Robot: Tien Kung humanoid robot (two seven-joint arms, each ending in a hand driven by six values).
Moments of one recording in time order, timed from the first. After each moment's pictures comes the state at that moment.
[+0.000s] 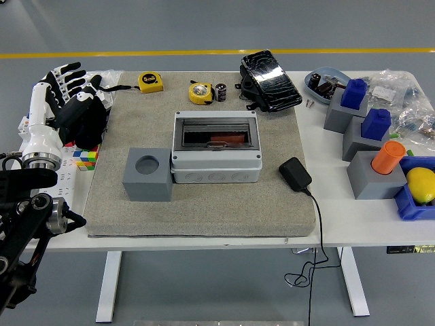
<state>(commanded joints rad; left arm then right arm) -0.21 0.17 -1.31 -1.51 1.24 0.49 0.01 0.04 -0.37 0.46 0.39 -0.12 -0.10 -0.08</state>
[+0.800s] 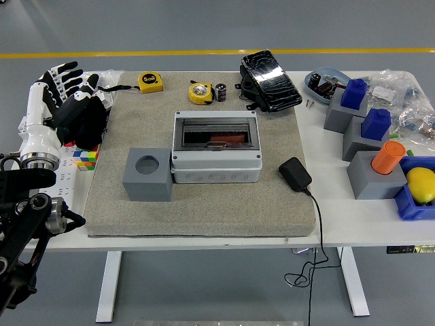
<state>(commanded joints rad) -0.20 0.17 -1.32 -1.52 1.25 0.49 0.02 0.04 -0.37 0.46 0.39 -0.12 -0.10 -0.08</state>
